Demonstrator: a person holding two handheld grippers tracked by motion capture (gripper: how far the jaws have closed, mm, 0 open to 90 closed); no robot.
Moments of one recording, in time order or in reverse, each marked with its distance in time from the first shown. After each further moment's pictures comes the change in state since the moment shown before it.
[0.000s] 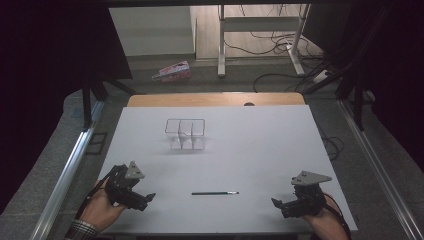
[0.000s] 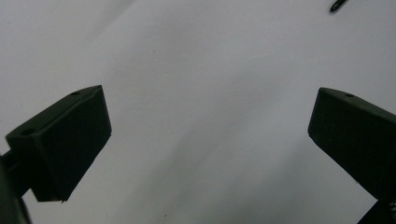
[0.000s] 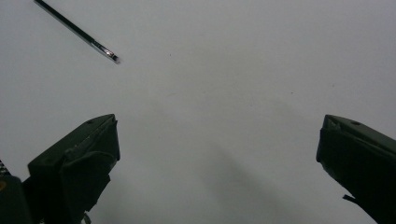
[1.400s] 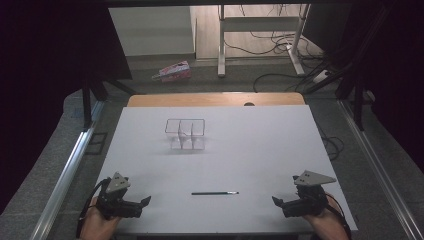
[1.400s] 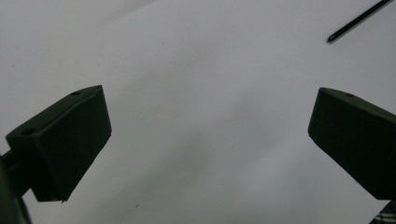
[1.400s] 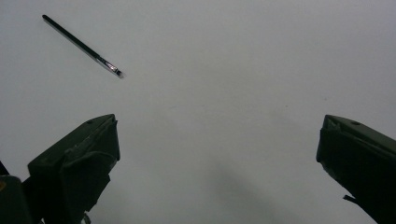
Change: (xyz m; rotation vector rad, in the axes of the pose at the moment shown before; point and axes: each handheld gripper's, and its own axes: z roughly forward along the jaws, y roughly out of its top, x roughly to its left) left arm -0.005 -0.049 0.004 -0.207 0.012 -0.205; right arm 0.000 0.000 -0.006 -0.060 0.000 0.003
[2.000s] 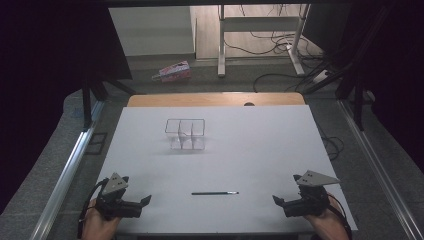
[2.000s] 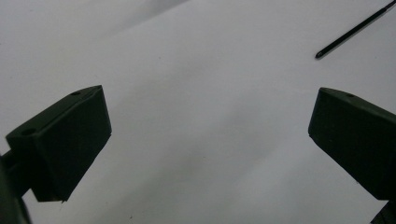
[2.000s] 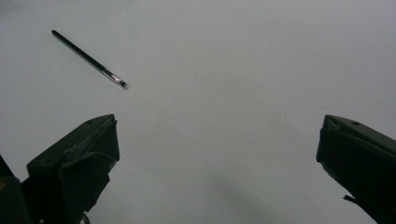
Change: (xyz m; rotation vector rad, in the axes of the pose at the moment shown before) left arm 0.000 -0.003 -0.003 -0.073 -0.022 -0.016; right arm -0.001 0.000 -0.004 -0.046 0.007 0.008
